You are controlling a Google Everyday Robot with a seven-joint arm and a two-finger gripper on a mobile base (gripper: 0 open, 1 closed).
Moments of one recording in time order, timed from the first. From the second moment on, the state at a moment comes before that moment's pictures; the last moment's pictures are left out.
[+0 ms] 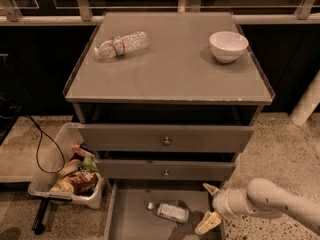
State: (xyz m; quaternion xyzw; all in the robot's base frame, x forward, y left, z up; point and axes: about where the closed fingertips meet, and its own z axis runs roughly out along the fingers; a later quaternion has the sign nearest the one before) arm 0.449 -0.182 0.384 -0.52 0.77 0.23 0.29
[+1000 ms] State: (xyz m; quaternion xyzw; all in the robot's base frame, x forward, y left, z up) arm 0.452 -0.166 0.321 -0.50 0.78 0.24 0.29
